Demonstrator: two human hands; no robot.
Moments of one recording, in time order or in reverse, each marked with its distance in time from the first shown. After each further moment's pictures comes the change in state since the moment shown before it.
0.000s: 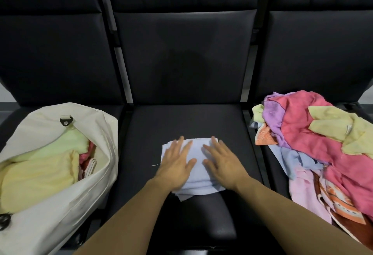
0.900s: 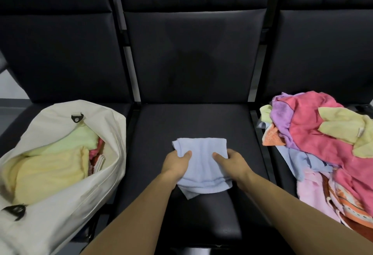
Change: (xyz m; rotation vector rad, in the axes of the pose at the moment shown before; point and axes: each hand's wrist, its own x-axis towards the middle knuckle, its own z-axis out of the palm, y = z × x) left_hand 0.002 -0.004 -0.005 -0.860 0.067 -0.595; right_hand 0.003 -0.016 -0.010 0.840 0.039 0.455
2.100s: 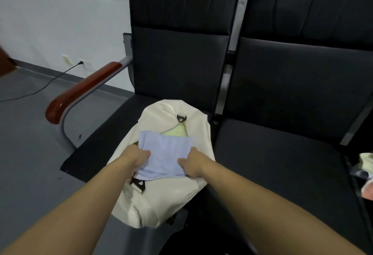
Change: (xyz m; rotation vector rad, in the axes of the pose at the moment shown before) left_hand -0.060 -0.087 -0.347 -0.015 0.415 -0.227; right_hand -0.085 -0.176 0.303 -0.748 -0.423 -0.262
